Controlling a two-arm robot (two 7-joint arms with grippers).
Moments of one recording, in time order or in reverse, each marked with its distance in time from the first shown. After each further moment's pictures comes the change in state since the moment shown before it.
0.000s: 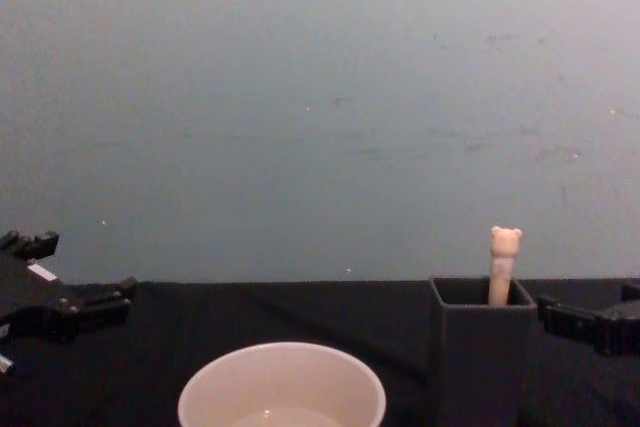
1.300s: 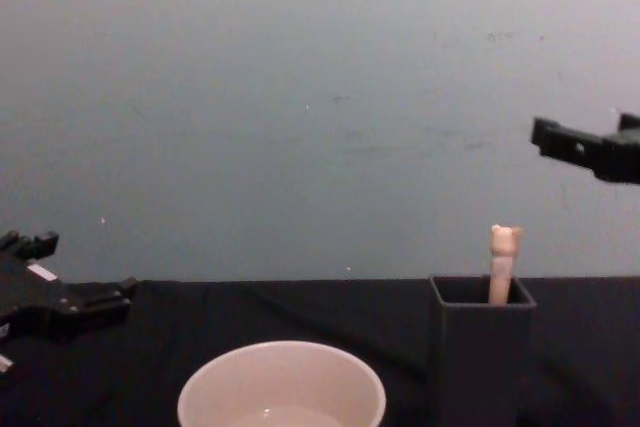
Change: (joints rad) left arm 0.000 0.000 0.000 0.000 0.000 0.000 0.000; right arm 0.038 0.037 -0.002 -0.143 0.109 -0.115 0.035
